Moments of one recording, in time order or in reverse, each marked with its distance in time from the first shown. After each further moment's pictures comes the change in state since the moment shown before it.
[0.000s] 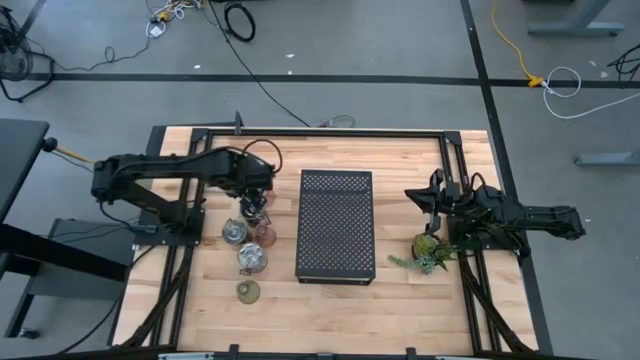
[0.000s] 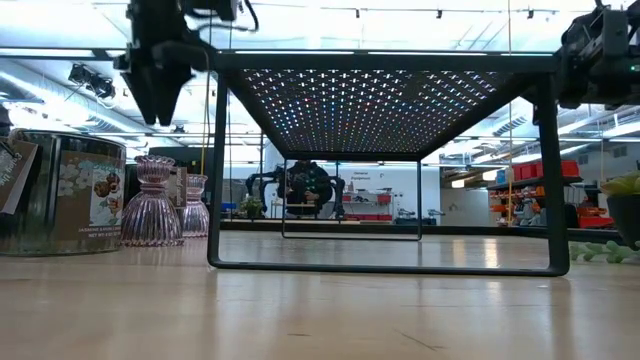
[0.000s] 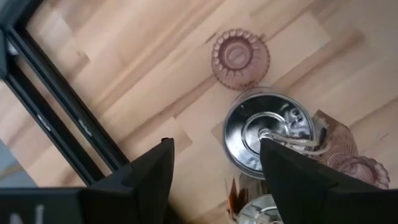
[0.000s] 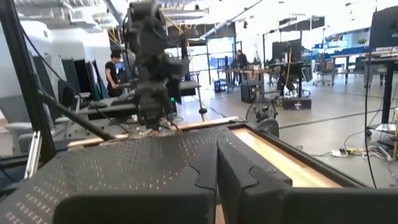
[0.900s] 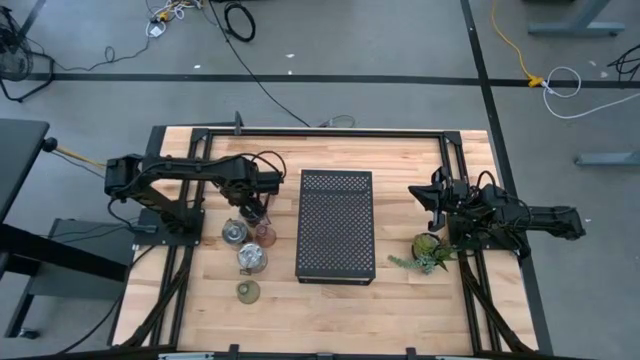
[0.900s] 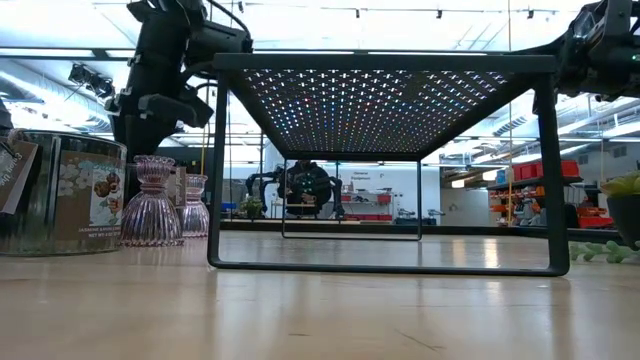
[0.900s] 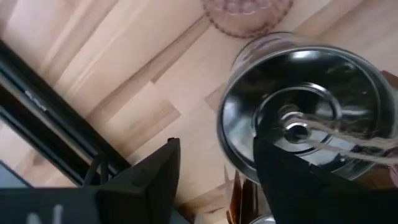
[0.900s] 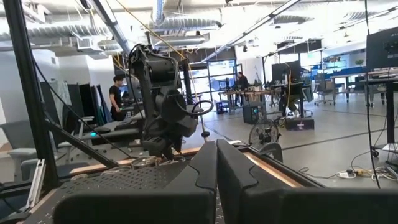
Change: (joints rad) left arm 0.061 0.101 -0.178 0.118 0.154 0.079; right arm 0.000 0.000 0.000 0.095 0.001 -0.001
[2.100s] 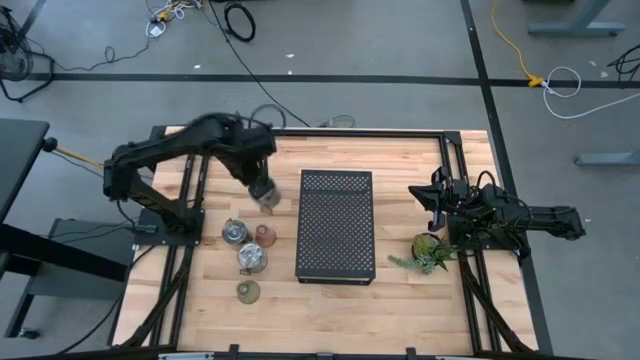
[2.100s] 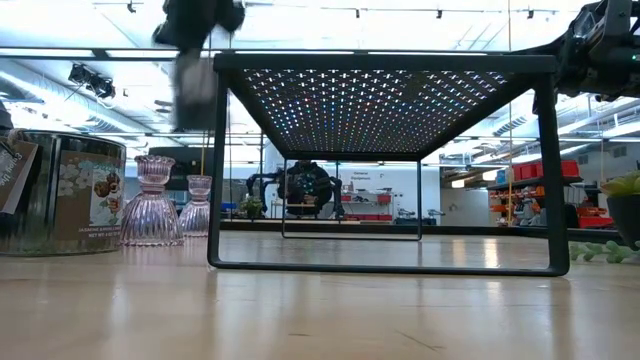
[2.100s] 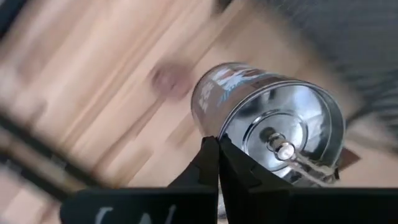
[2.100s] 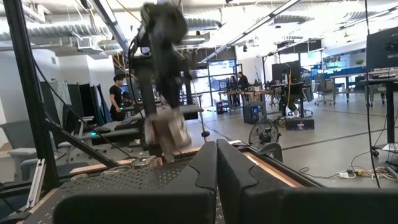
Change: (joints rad) left arm 0.056 -0.021 0.640 -0.265 0.082 0.199; right arm 0.000 0.000 0.000 0.001 0.000 0.000
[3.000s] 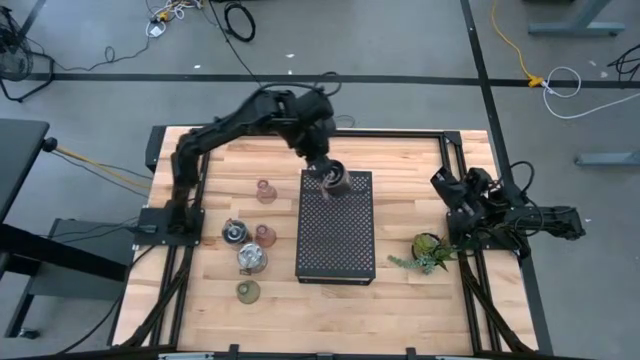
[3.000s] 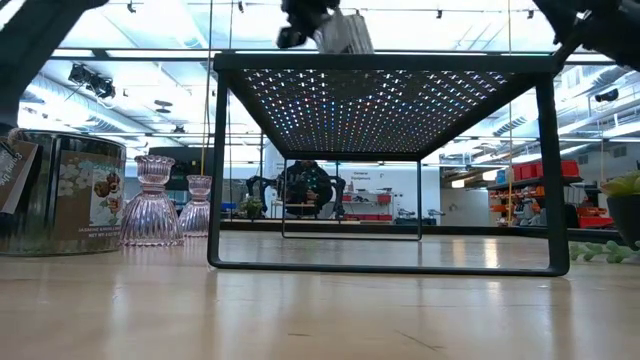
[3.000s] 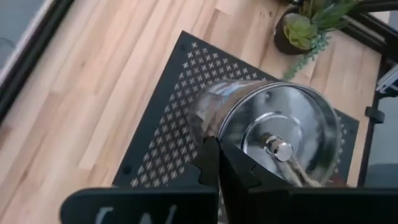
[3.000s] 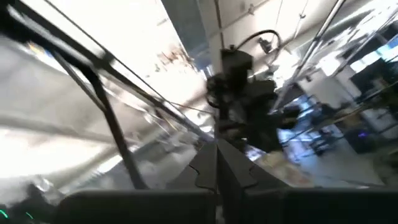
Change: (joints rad) left arm 0.055 0.533 0.691 0.152 0.236 0.285; right arm 0.000 0.000 0.000 0.376 -0.108 0.511
